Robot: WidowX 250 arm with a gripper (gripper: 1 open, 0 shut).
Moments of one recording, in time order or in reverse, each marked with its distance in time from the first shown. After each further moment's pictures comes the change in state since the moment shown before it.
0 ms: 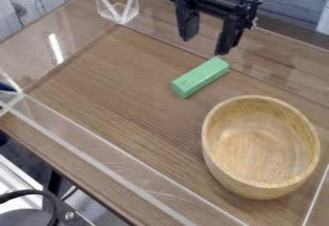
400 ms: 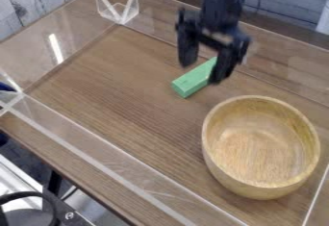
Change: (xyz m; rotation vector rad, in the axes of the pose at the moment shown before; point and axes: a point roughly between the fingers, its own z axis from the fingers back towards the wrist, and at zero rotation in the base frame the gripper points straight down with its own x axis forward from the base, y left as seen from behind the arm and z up) arm 0.010 0.004 -0.059 0.039 0.125 -0.123
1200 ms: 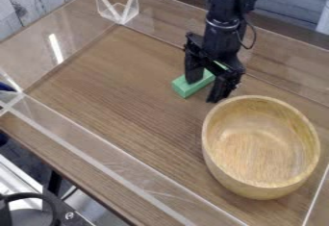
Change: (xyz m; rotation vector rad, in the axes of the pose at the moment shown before) arm 0.023 0.006 -0.034 0.044 -0.100 -0.138
